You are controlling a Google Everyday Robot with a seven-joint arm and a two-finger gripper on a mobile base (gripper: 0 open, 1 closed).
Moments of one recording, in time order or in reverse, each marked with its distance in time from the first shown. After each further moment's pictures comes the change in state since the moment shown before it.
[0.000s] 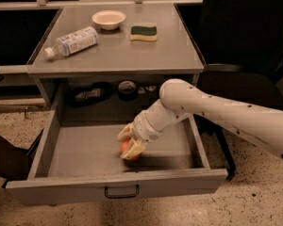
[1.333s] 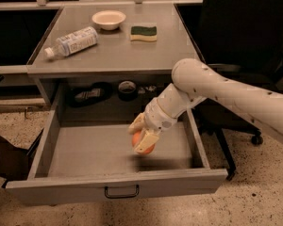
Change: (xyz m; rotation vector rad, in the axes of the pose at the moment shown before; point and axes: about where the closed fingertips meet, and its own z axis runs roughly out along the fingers) arm 0.000 0.008 -0.065 -0.047 0.056 0.080
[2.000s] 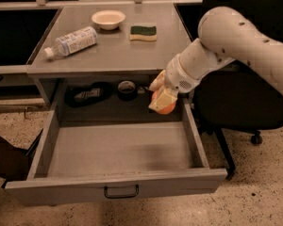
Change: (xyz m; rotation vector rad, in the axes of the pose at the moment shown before) arm -0.011 -0.058 -0.132 0.297 0.116 0.137
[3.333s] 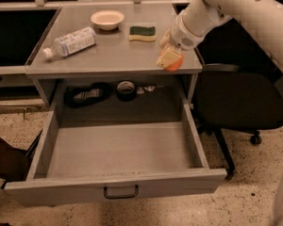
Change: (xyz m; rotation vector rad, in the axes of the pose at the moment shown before) arm -0.019 -0.119 -0.054 0.204 0.071 0.002
